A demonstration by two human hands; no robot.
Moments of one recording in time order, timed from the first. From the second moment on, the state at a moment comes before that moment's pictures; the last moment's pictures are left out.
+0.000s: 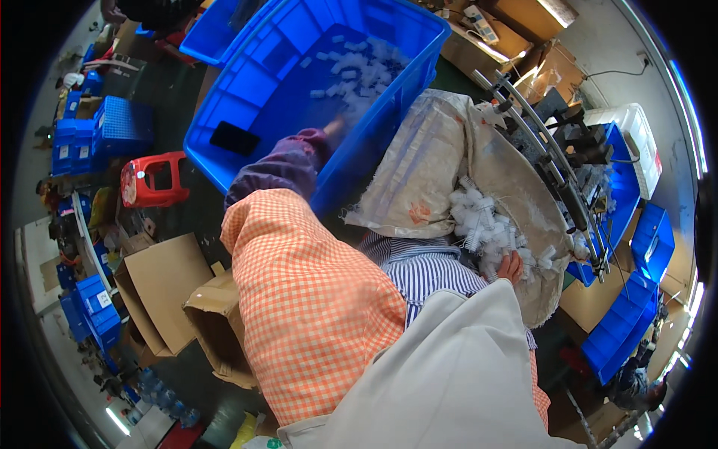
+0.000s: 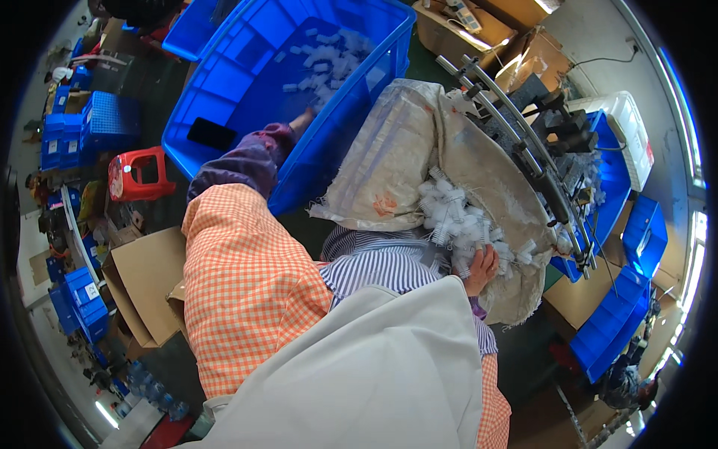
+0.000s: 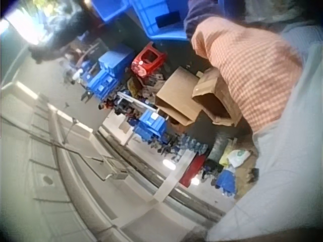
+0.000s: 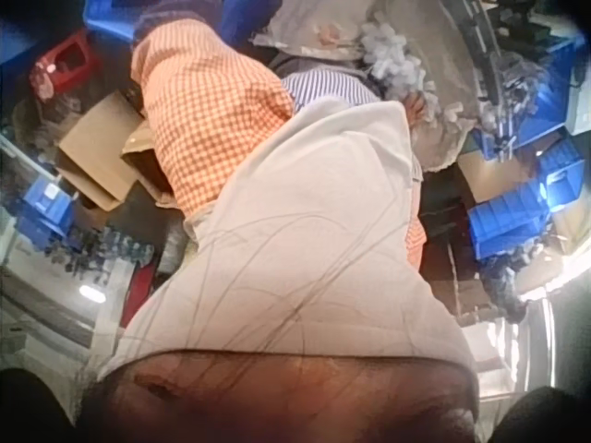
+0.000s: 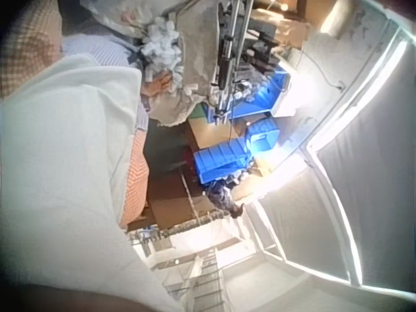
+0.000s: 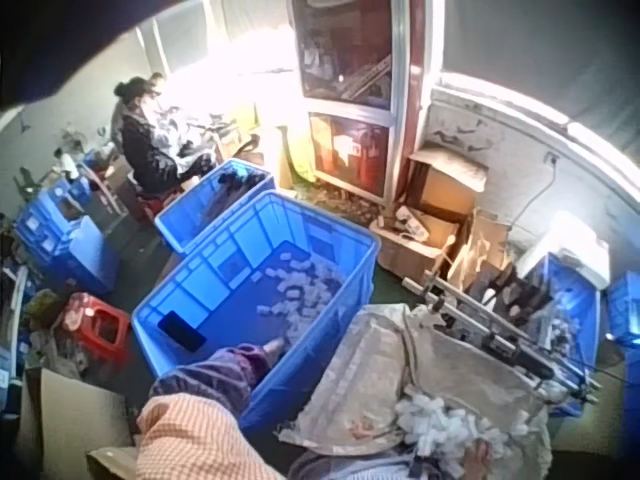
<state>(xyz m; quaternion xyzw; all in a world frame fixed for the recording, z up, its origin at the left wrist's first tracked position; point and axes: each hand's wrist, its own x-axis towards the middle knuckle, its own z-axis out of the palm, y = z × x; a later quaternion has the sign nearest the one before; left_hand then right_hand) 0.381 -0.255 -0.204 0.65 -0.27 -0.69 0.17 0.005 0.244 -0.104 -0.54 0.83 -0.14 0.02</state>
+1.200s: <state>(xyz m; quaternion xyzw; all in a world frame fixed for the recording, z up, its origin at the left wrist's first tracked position) 0.157 0.087 -0.068 -0.16 -0.96 -0.19 -0.09 -0.023 0.194 -0.083 -0.39 0.90 -0.17 0.02</state>
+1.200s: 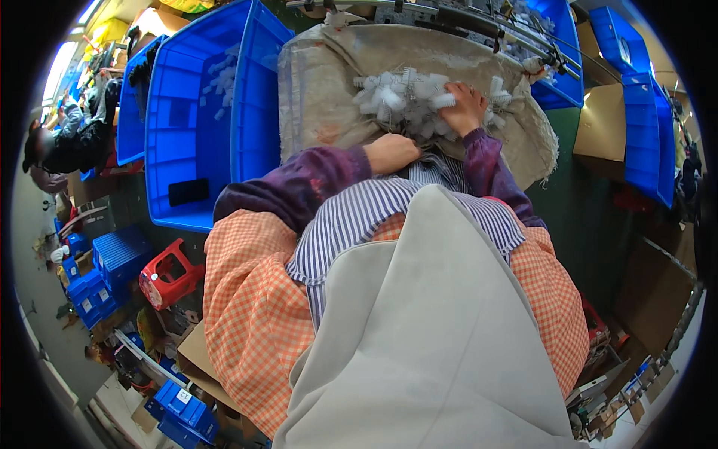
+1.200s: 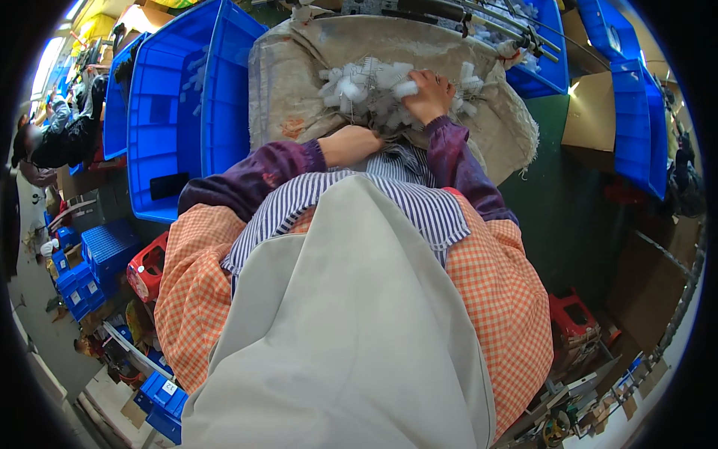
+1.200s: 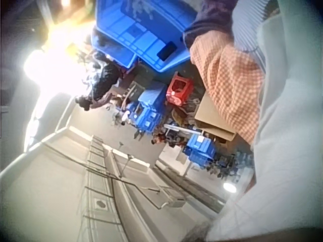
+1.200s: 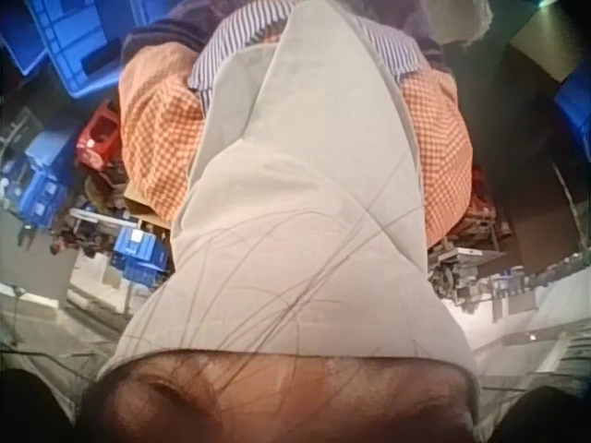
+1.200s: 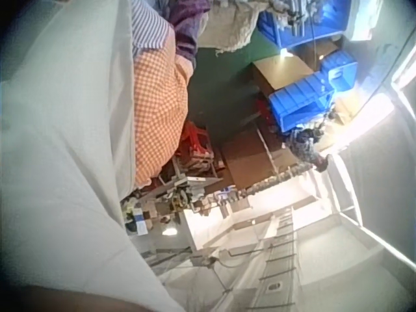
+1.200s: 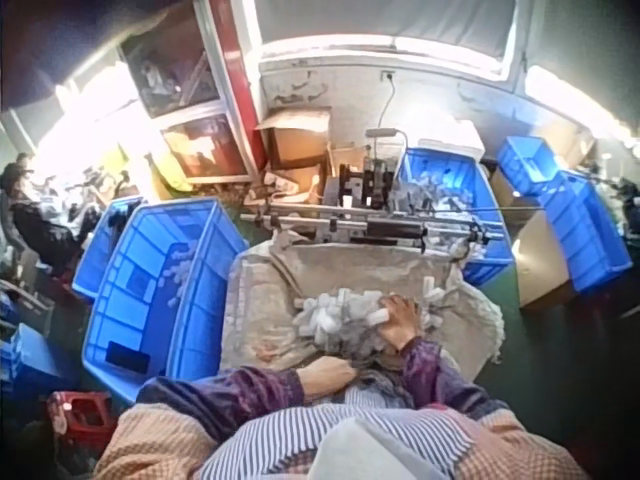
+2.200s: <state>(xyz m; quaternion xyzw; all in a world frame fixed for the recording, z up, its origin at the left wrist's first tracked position) 0.153 0.103 0.007 -0.15 -0.95 -0.27 -0.10 -0.078 0.189 -0.050 -0.44 0.75 -0.37 0.31</state>
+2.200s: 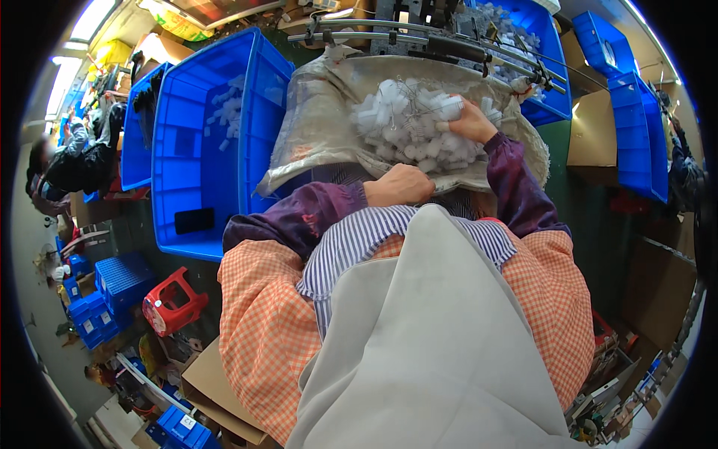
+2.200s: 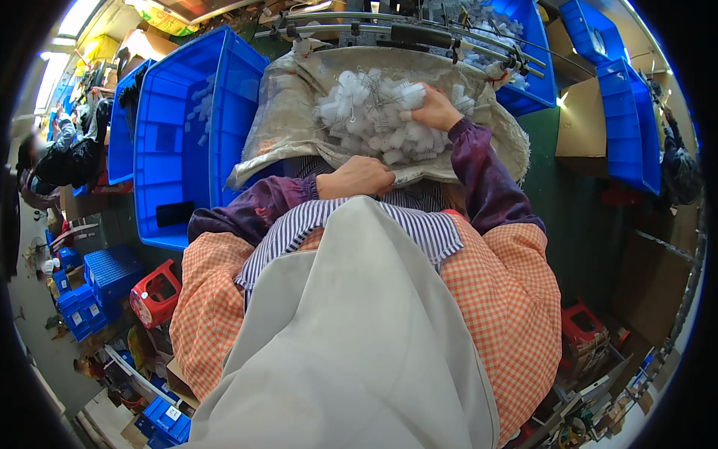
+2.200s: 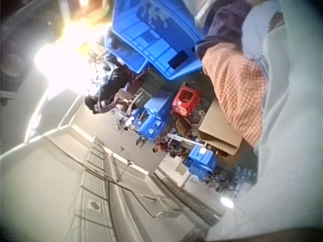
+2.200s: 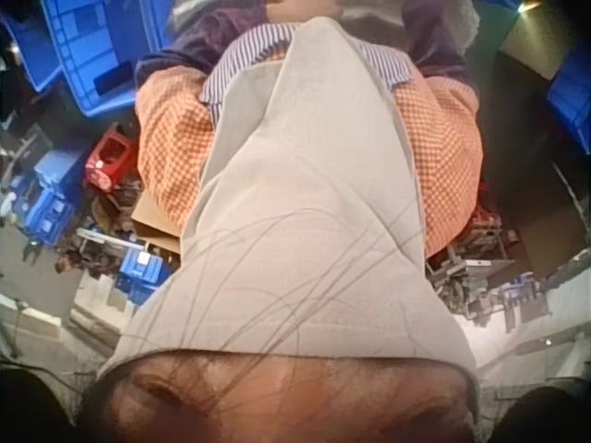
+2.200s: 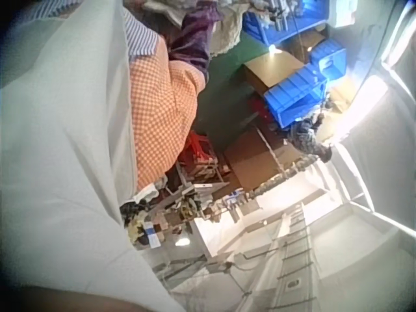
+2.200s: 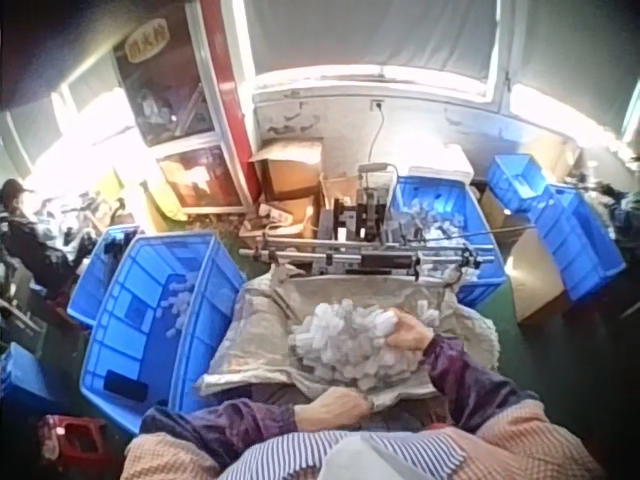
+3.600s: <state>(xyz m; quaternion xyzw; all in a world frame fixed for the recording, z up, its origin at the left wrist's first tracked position) 0.088 -0.033 0.073 0.01 -0.96 -0.27 0.02 -0.130 0.147 -0.047 -0.39 0.69 -0.34 0.51</state>
